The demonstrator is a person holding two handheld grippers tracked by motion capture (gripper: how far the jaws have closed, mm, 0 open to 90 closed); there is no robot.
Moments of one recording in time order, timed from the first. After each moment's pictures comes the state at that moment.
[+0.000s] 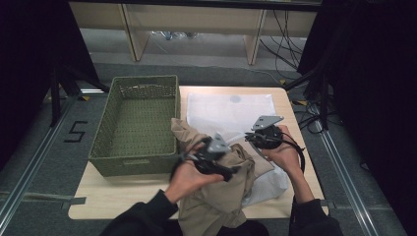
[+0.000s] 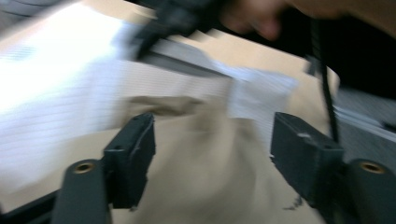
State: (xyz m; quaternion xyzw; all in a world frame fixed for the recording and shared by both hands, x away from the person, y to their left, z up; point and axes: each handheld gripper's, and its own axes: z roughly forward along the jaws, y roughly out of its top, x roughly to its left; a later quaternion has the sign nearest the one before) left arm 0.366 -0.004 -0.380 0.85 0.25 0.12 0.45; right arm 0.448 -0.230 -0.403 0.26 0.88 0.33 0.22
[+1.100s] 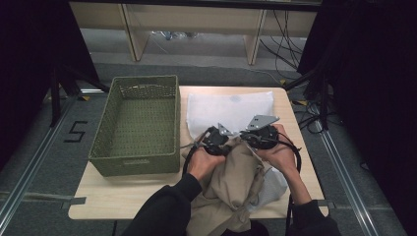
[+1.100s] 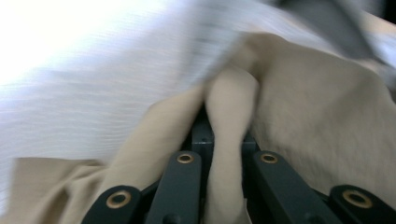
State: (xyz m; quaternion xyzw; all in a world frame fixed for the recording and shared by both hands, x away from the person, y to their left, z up) left arm 0.452 -0.030 -0.439 0.84 0.36 0.15 0.38; right arm 0.438 -0.213 -0.389 0.24 0.88 0.34 0.24
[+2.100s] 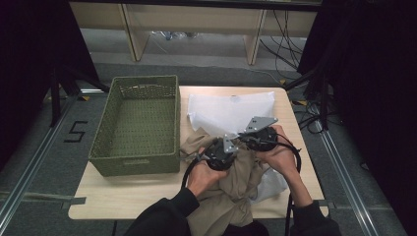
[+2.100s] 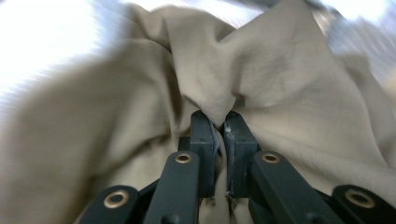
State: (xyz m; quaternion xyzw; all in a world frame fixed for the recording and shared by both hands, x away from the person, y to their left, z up) left arm 0.406 -0.037 -0.432 0.85 0.29 0.18 0.39; right arm 0.427 -0.208 -0.381 0.22 0.89 0.34 0.23
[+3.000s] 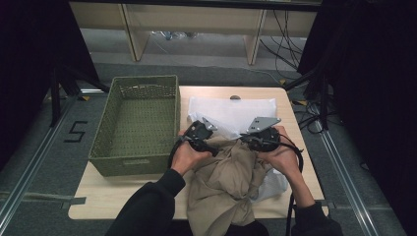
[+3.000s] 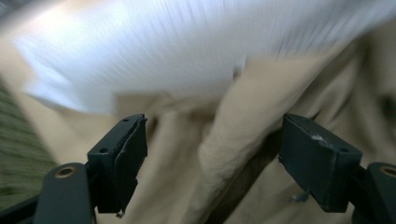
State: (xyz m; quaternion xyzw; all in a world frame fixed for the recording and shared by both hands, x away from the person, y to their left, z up) left arm 0.465 0.000 -0.452 0.87 0.35 0.19 0.29; right arm 0.429 -0.214 -0.384 0.22 0.89 0.34 0.23
